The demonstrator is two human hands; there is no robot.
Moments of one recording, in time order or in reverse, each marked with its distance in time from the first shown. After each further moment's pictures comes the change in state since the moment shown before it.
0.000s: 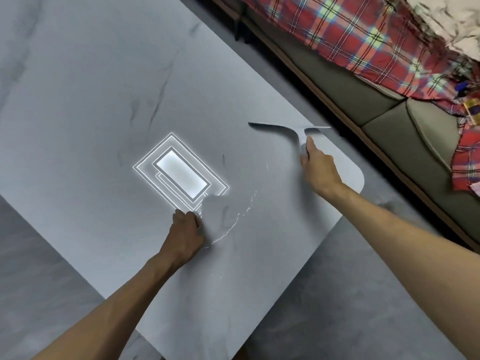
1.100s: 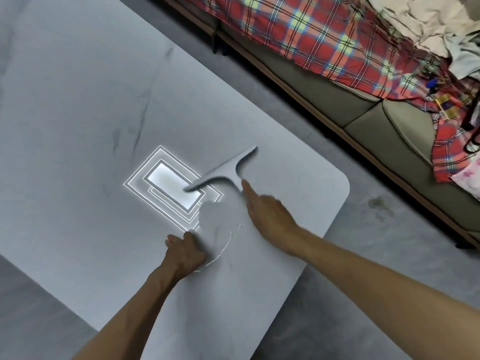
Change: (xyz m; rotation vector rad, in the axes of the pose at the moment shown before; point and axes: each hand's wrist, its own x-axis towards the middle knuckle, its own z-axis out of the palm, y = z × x) left_hand 0.020 0.035 -0.008 0.122 -0.162 -0.227; right_hand -0.052 -0.040 0.037 -0.182 -0.214 -0.203
